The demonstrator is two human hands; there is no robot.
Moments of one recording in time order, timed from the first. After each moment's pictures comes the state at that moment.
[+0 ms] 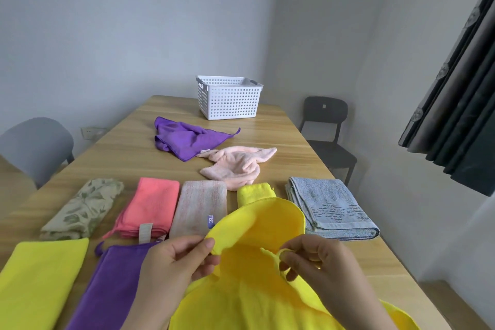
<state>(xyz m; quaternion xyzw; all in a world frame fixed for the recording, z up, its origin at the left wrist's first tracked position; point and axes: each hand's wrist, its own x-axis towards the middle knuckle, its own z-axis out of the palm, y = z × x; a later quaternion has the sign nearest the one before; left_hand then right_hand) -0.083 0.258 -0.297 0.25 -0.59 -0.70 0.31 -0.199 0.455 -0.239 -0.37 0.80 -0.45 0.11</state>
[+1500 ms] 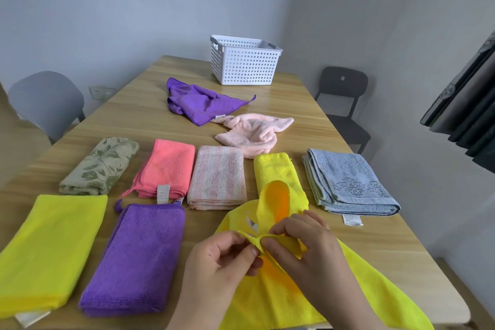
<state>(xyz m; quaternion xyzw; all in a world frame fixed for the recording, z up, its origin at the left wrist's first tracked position) -0.071 0.303 -0.312 0.20 -0.58 -0.73 0.30 -0.179 0.414 -0.285 -0.48 0.78 -0.38 -0.08</state>
